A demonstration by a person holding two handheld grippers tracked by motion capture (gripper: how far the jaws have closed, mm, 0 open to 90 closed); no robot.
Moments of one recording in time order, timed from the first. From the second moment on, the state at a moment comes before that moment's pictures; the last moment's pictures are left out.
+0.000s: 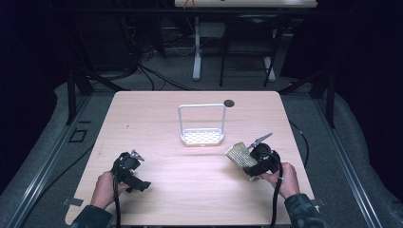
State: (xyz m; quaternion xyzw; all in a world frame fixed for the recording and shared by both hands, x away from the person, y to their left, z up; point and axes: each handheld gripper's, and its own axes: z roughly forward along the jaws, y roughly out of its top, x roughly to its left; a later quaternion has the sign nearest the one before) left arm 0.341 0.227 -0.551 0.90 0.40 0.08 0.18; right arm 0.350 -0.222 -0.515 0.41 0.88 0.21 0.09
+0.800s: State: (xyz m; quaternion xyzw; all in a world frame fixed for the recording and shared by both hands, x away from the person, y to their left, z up) left arm 0.344 0.228 -0.549 0.89 0.41 0.10 0.18; right arm 0.357 -0.173 -0.510 0.37 0.90 0.22 0.09
